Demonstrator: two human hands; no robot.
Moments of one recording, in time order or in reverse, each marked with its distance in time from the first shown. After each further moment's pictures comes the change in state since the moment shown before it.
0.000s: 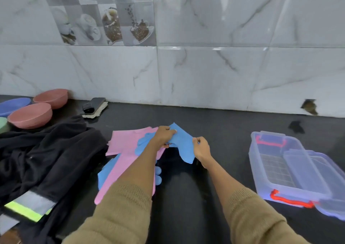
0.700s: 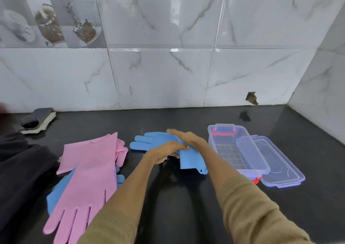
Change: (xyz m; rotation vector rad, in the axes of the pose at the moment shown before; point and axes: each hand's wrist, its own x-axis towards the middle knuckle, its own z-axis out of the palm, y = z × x) left_hand -0.035 0.016 0.114 0.066 -0.596 0.137; right_hand 0.005 -0.027 -0.102 -0.276 -0.215 0.243
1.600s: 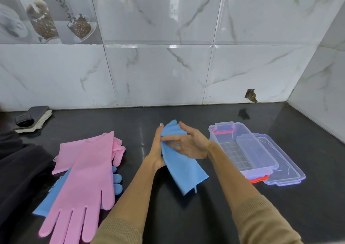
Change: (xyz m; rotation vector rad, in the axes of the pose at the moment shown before) left_hand 0.014 -0.025 -0.003 -0.911 0.049 -0.034; right_hand -0.016 0.027 -0.018 0.614 -0.678 -0.187
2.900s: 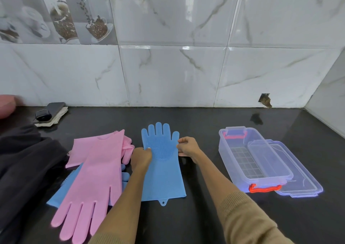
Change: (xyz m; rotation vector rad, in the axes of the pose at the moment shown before) left_hand -0.027 0.013 -0.060 0.898 0.864 0.131; right_hand 0.062 0.029 0.014 -0.327 0.759 -0.032
